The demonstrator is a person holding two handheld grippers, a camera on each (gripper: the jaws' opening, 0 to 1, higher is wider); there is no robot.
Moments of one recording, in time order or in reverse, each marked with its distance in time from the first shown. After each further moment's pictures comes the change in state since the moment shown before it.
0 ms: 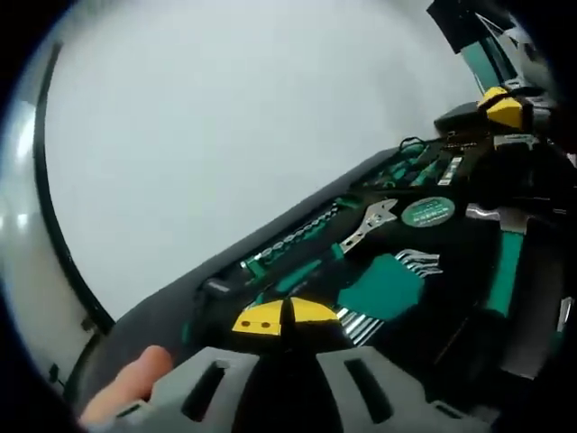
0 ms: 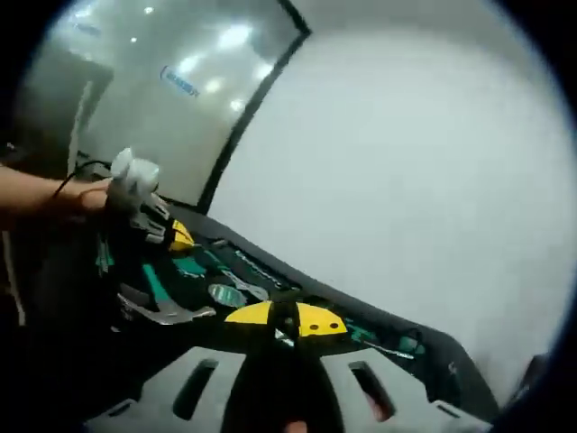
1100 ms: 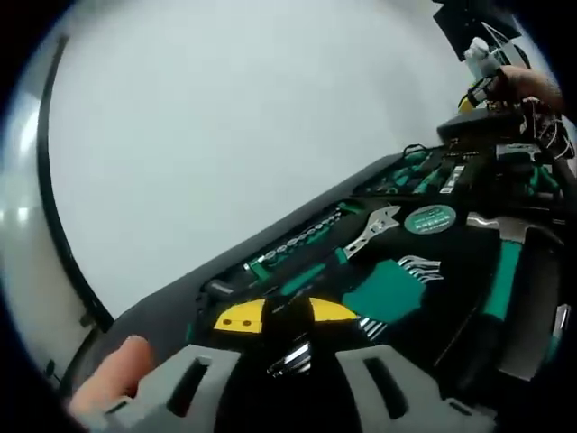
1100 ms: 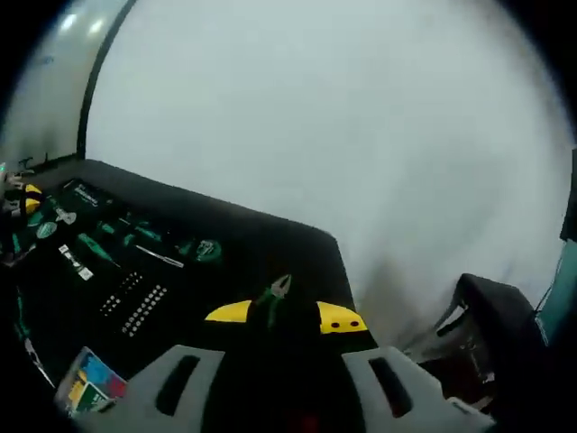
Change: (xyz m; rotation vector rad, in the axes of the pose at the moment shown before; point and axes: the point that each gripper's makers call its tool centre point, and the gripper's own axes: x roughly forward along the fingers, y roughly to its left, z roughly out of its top) left arm 0.003 0.011 0.004 0.010 -0.038 -0.004; right arm -0.023 -0.266 -0.135 0.112 0.618 -0.355
